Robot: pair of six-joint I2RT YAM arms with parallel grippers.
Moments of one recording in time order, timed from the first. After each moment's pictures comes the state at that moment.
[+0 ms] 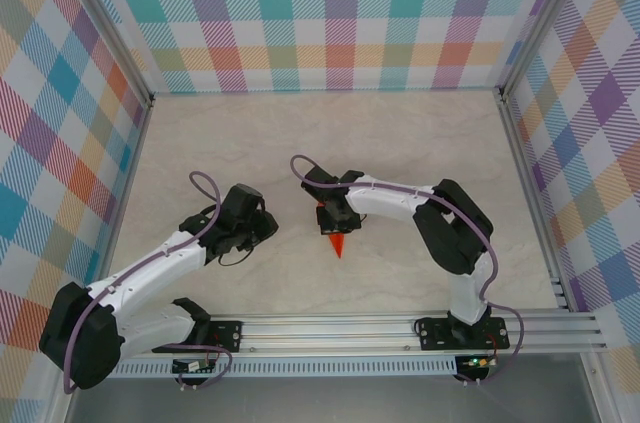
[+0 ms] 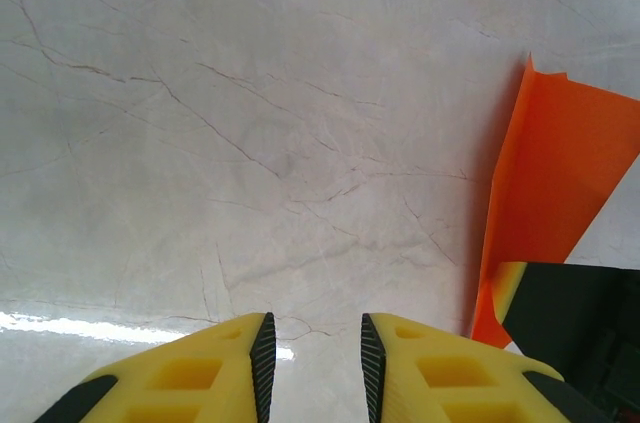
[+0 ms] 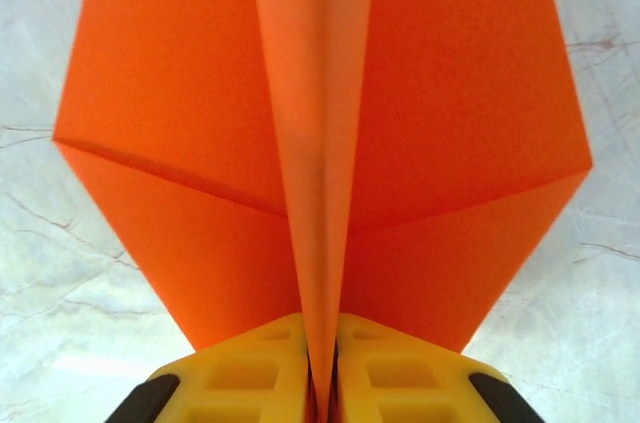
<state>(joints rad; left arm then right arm) -0.58 1.09 0.66 -0.53 -0.02 -1.07 0.88 1.95 1.33 -0.79 0.05 0.73</state>
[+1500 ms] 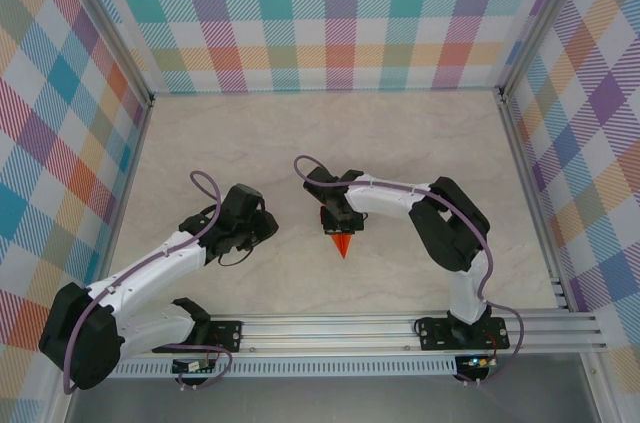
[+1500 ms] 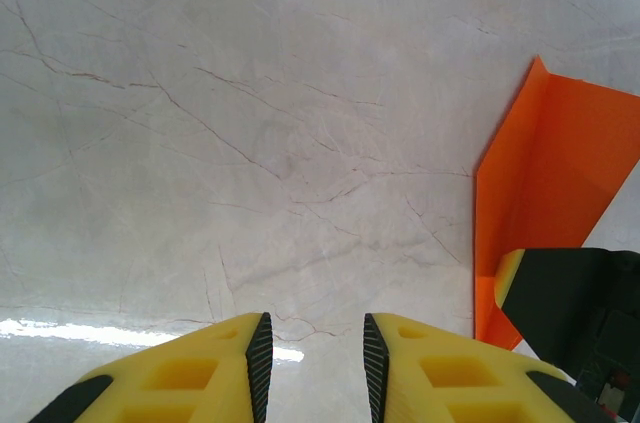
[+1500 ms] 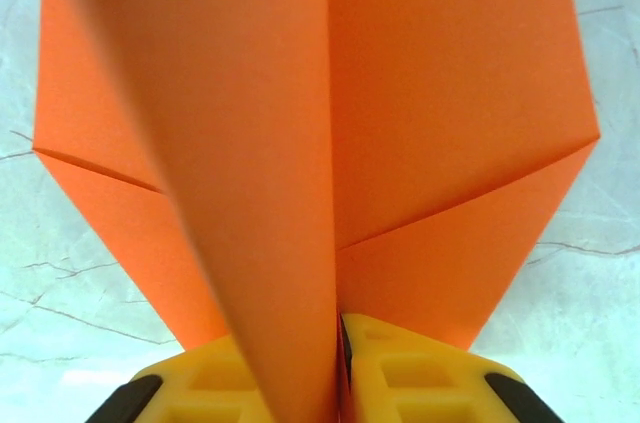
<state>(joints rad) -0.58 1.09 0.66 -0.53 -0.02 -1.04 0.86 1.97 1.33 -0.81 0.07 0.80</state>
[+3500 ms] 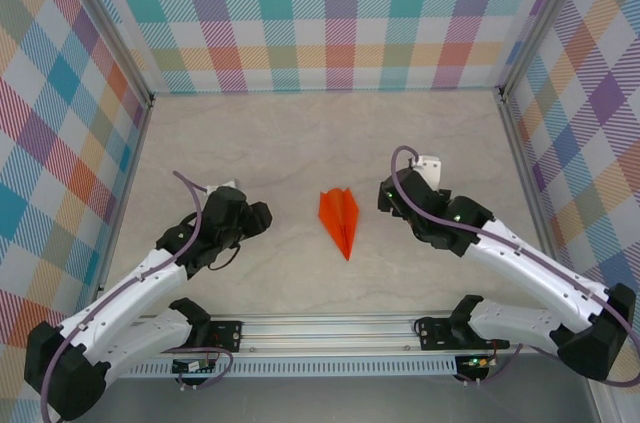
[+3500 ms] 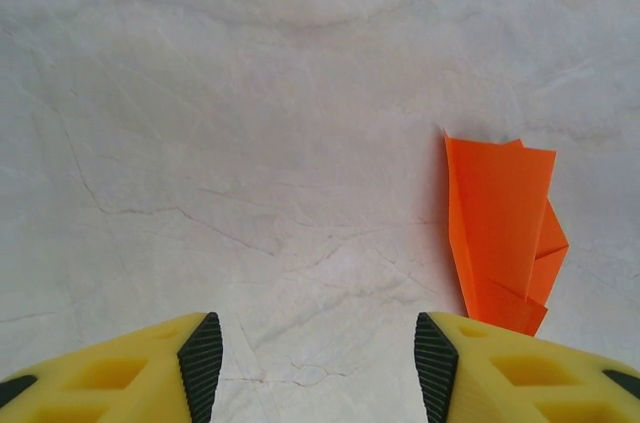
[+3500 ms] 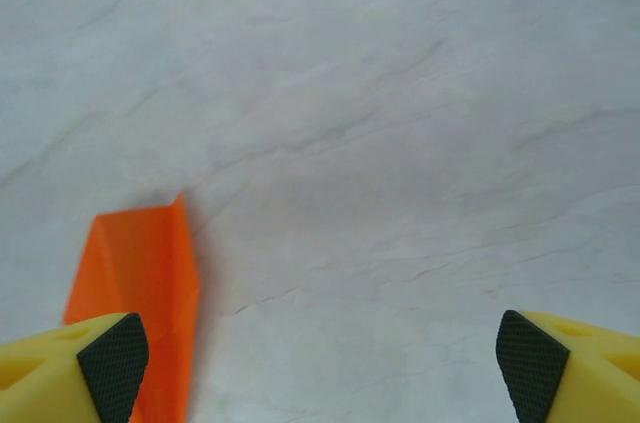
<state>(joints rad) -0.58 0.88 0.65 -0.54 -0.16 -0.81 0.82 1.04 0.99 -0.87 0.64 0.74</state>
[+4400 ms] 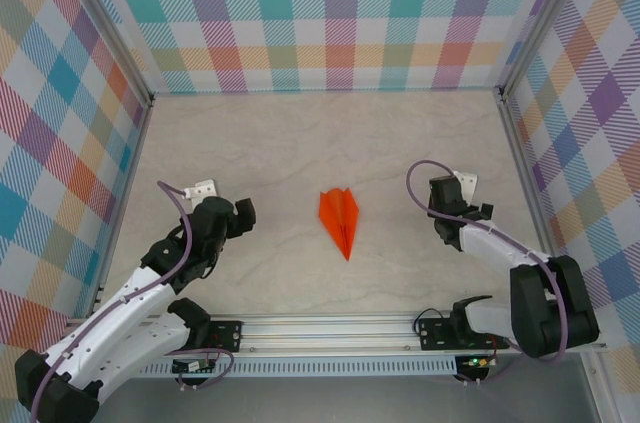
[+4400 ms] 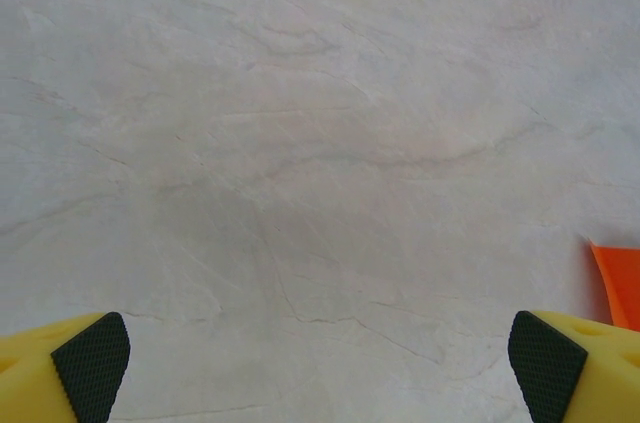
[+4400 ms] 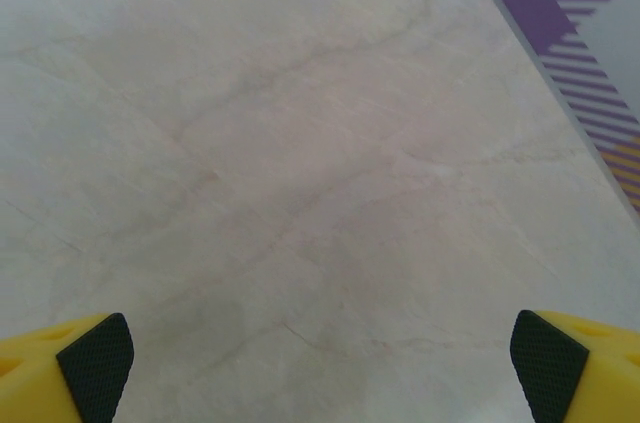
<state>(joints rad) -0.58 0.73 0.60 -0.58 -0.53 -0.62 0.24 1.26 0.51 -0.15 0.61 0.30</state>
